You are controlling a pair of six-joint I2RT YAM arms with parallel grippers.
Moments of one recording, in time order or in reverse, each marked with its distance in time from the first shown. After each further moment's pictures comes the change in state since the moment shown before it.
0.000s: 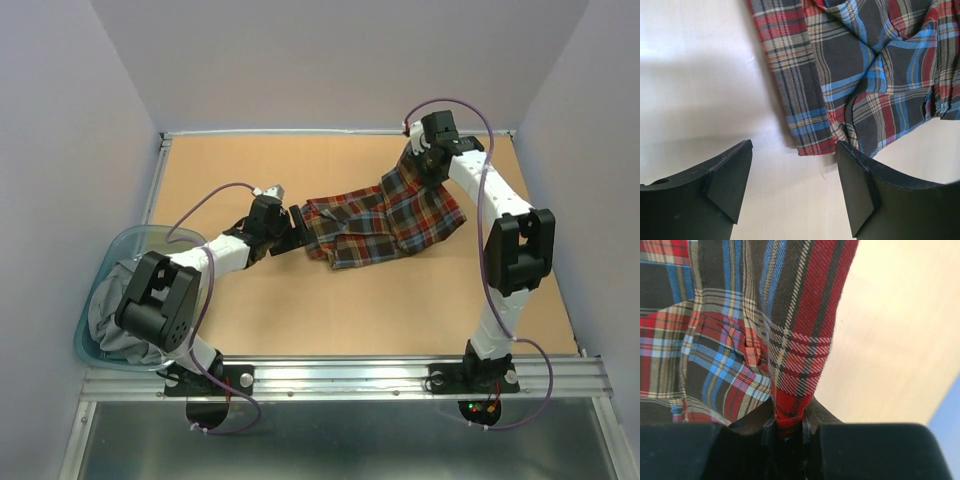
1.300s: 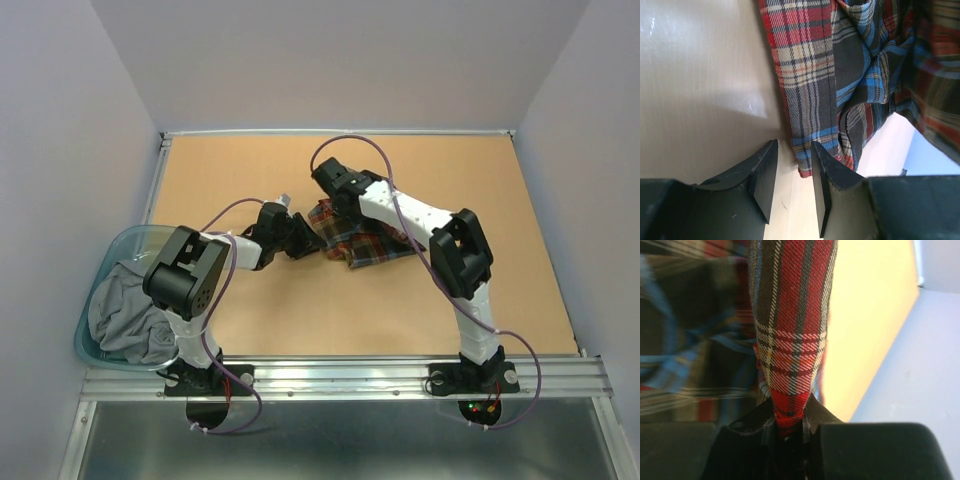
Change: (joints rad) left arm 0.000 0.257 -0.037 0.374 0.223 -0.276; right arm 0.525 0.163 0.059 -0.056 0.660 0.020
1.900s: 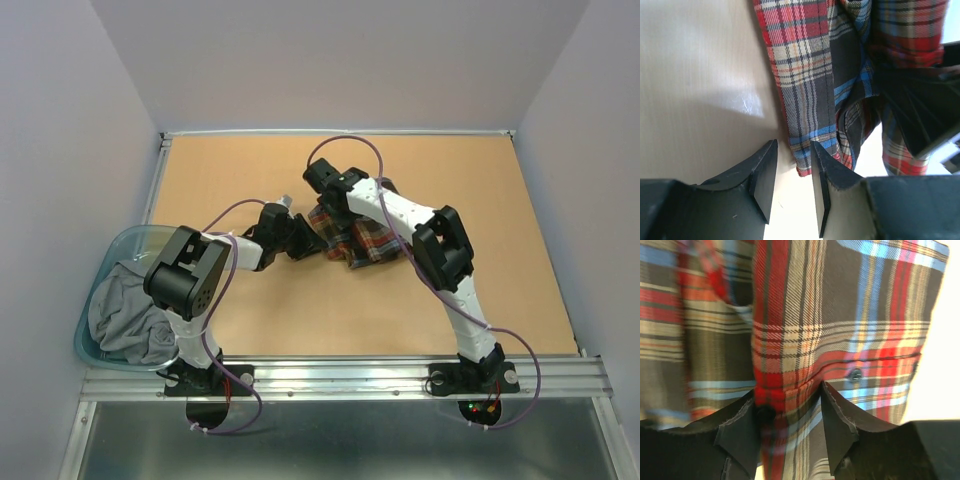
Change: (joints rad) left arm -0.007 0.003 -0.003 0.009 0.007 -0.013; right arm 0.018 0.165 0.169 -0.102 -0.269 0.312
